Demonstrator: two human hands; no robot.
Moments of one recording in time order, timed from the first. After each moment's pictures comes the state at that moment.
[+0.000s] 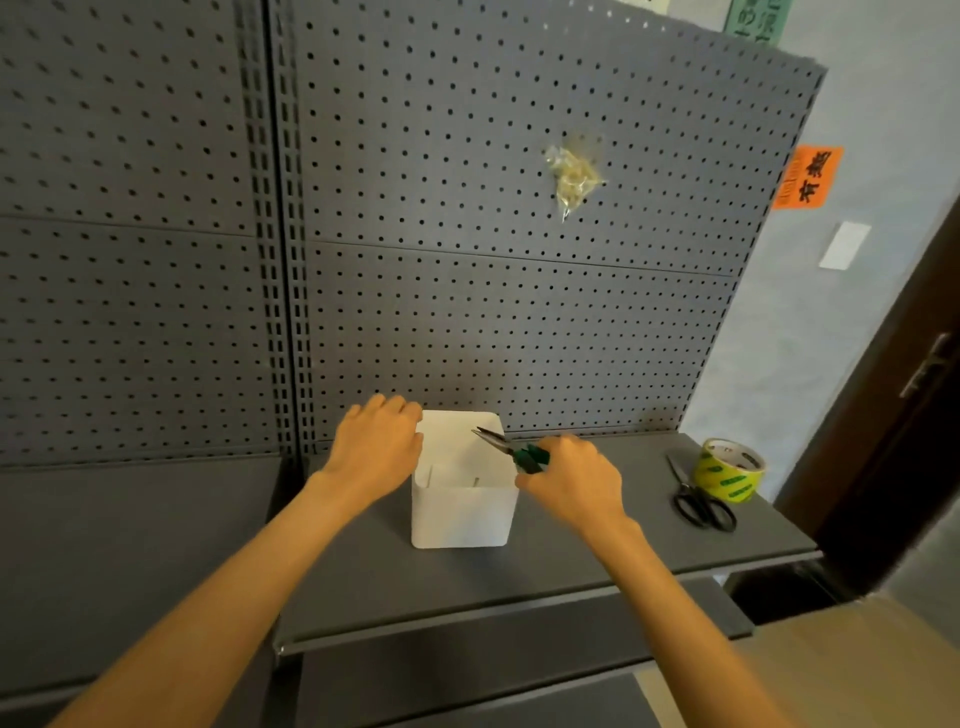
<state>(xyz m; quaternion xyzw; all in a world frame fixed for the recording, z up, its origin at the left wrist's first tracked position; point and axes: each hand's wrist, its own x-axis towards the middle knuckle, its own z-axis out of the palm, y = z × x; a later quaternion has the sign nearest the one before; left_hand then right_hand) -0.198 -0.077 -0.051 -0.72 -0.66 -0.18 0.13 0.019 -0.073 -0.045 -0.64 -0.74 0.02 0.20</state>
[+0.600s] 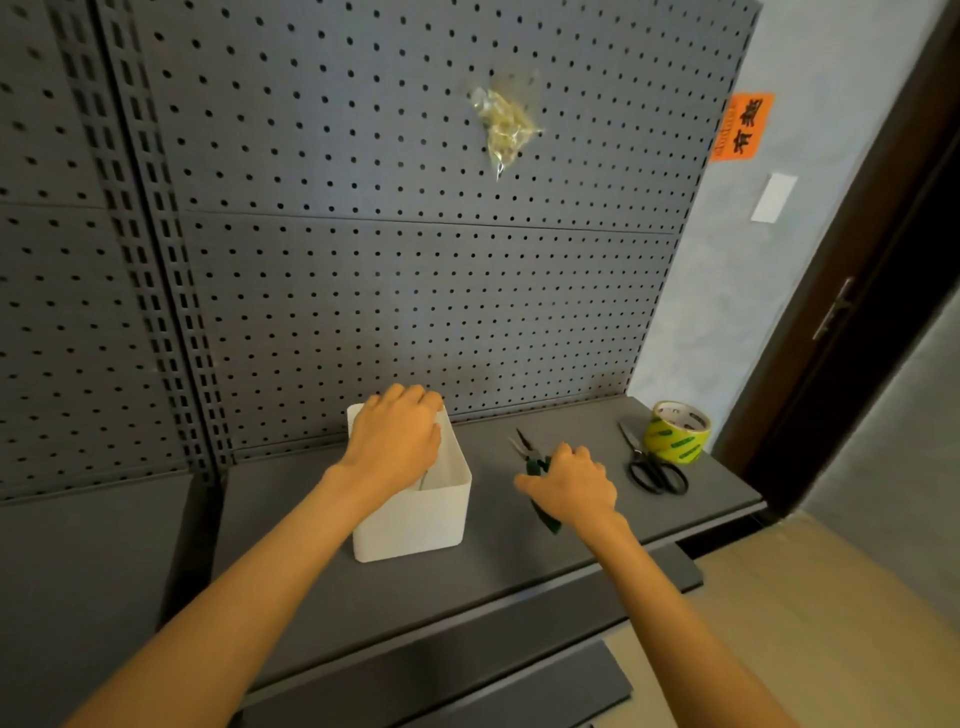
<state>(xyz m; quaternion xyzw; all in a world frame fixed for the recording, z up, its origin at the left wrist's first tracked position) -0.134 -0.025 -0.060 -0.78 -0.59 -0.19 0.10 0.070 -0.033 -0.089 -0.77 -0.62 0.12 0.09</state>
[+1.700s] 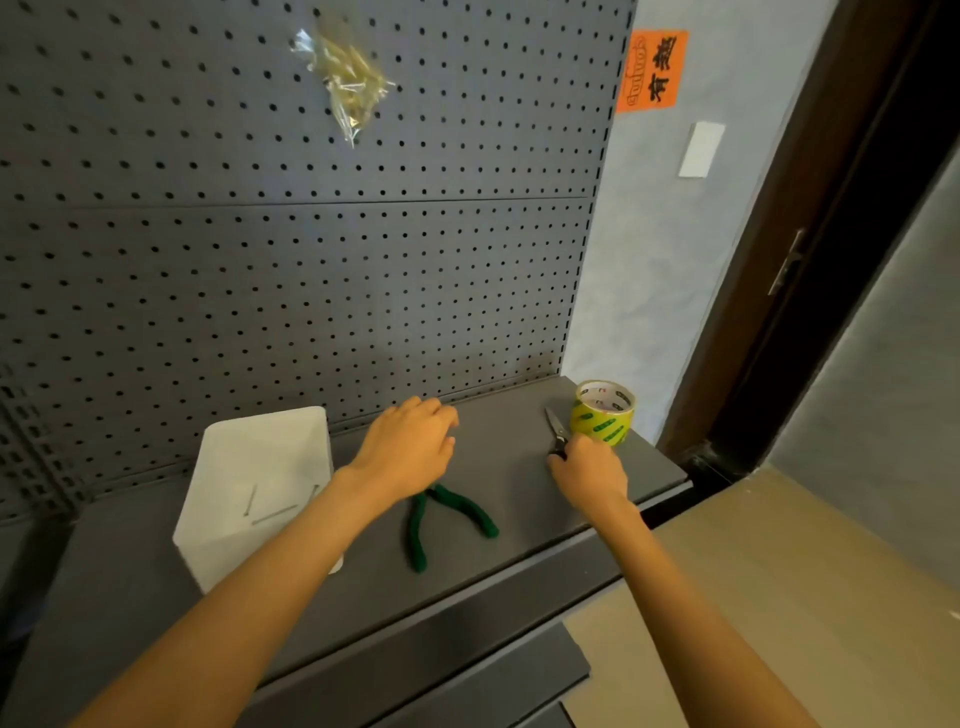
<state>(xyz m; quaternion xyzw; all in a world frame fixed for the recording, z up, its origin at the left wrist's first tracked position) 0.000 0.015 -0.071 -0.85 -0.52 -0.13 0.03 0.216 0.014 -0.116 -0.79 -0.58 0.12 0.17</state>
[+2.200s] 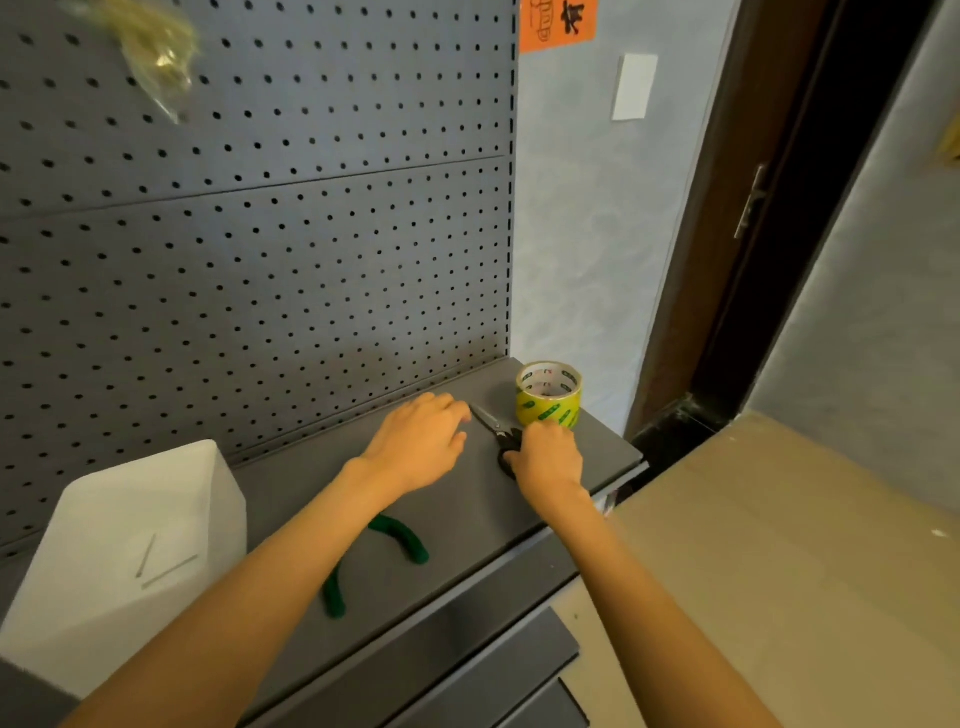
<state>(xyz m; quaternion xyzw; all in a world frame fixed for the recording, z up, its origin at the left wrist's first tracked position) 0.095 0.063 -0.087 -0.89 -0.46 -0.08 0.01 0.250 0.046 -0.135 -0.80 -0.57 0.11 0.15</state>
